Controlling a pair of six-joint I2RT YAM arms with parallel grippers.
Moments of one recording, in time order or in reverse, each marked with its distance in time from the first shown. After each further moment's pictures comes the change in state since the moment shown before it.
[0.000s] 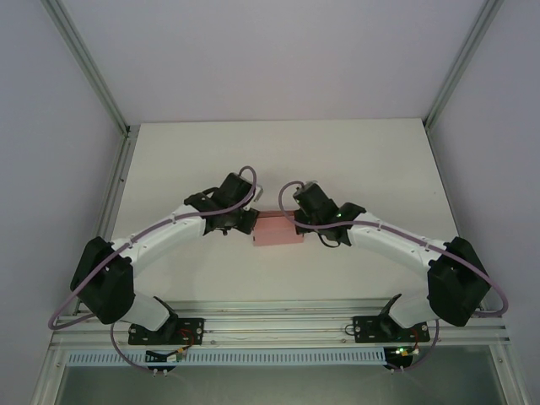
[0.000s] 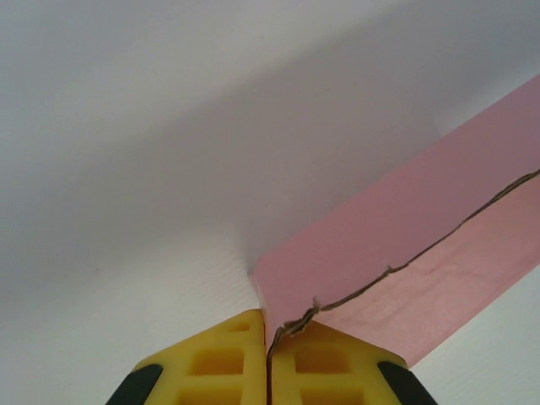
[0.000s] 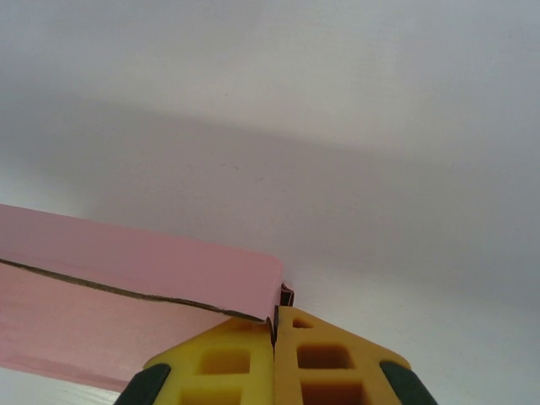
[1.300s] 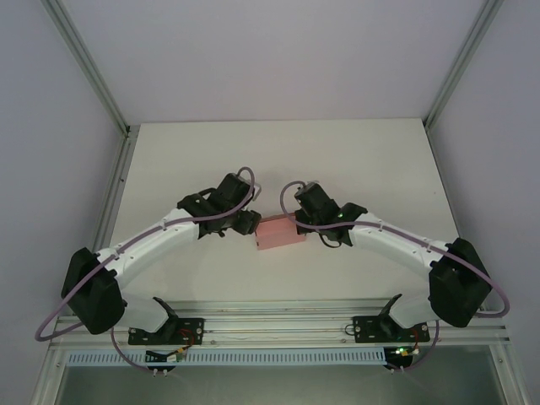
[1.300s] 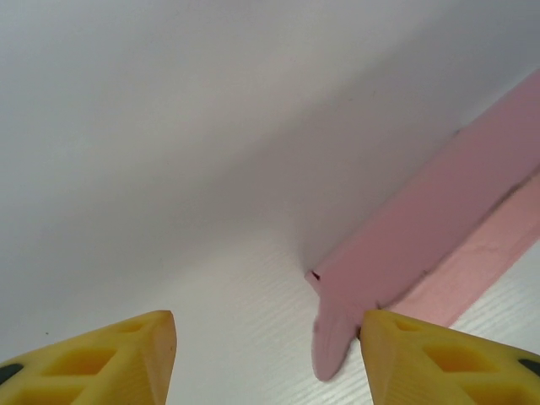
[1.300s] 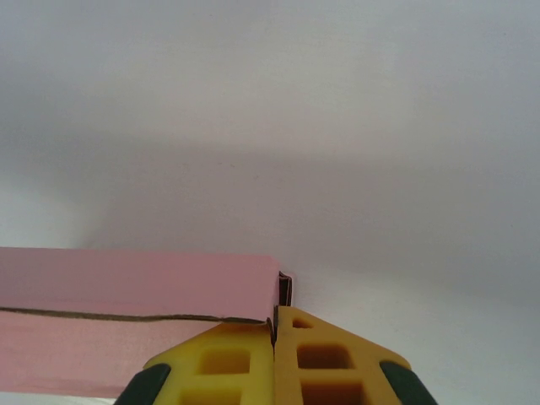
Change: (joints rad) left arm -0.054 -0.085 0.023 -0.078 -0.126 0.061; right arm -0.010 -0.010 -0.005 -0.003 -0.008 0.003
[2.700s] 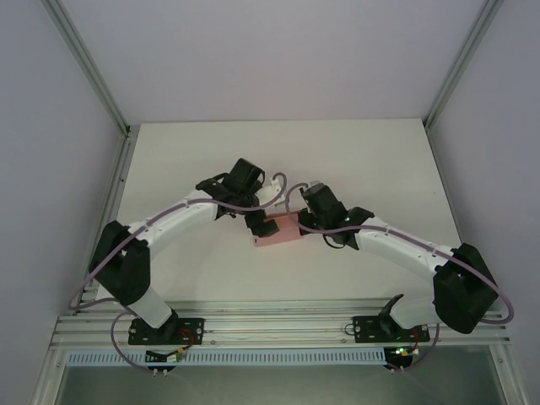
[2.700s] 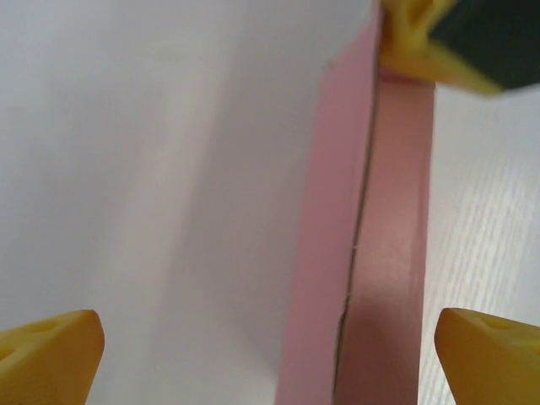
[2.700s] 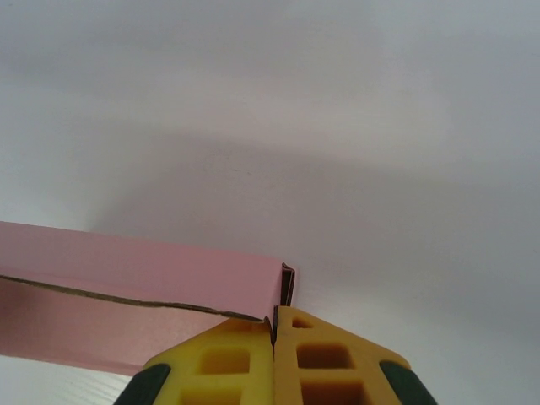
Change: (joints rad) left arm 0.049 0.196 0.141 0.116 0.328 0.650; right arm -0.033 -0.050 -0.074 0.093 -0.061 -0.065
